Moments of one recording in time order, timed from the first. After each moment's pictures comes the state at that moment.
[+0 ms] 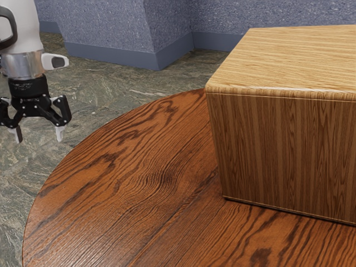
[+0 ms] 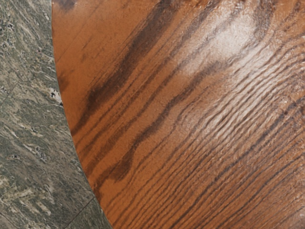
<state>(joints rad) -1.30 -0.39 1.32 -1.41 0.43 1.11 -0.65</state>
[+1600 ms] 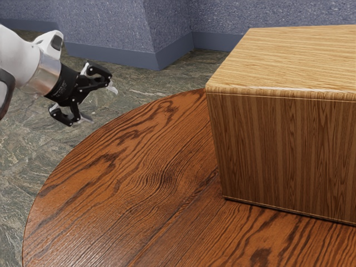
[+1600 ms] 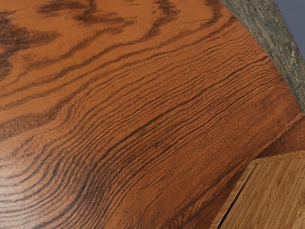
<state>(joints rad) -0.75 -0.57 0.78 -2.01 0.43 2.28 -1.20</state>
